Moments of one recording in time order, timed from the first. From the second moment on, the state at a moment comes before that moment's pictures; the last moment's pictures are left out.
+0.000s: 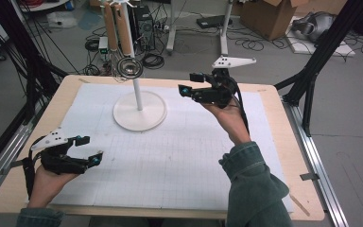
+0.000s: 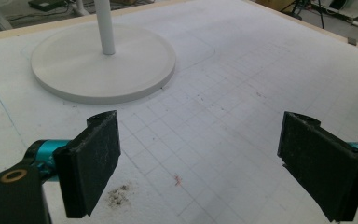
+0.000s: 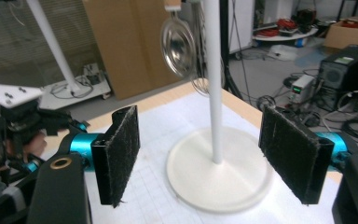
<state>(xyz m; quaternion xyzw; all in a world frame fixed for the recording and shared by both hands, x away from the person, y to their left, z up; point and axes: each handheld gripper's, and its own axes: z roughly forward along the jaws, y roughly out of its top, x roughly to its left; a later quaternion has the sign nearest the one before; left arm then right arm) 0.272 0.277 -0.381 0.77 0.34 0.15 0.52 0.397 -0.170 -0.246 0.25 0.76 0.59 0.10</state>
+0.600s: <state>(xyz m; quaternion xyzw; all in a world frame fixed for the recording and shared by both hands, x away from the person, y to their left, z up) 0.271 0.274 -0.380 0.77 0.34 0.16 0.51 0.374 -0.192 -0.277 0.27 0.76 0.57 0.12</state>
